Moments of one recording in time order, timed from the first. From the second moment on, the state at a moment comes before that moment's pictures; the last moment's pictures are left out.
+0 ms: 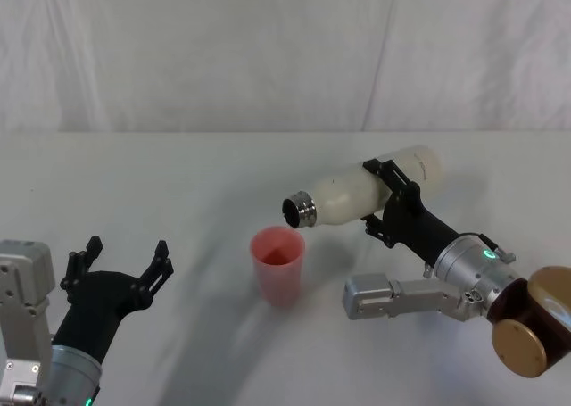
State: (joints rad) left arm 0.27 0.24 0.04 -1.85 -0.25 -0.02 -0.02; right arm 0.48 0.35 -0.69 -1.20 -0.93 -0.21 -0.15
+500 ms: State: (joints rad) left arm 0.27 0.24 0.04 -1.85 -0.25 -0.02 -0.02; right arm 0.49 0.35 -0.70 -1.19 -0.94 -0.21 -0.16
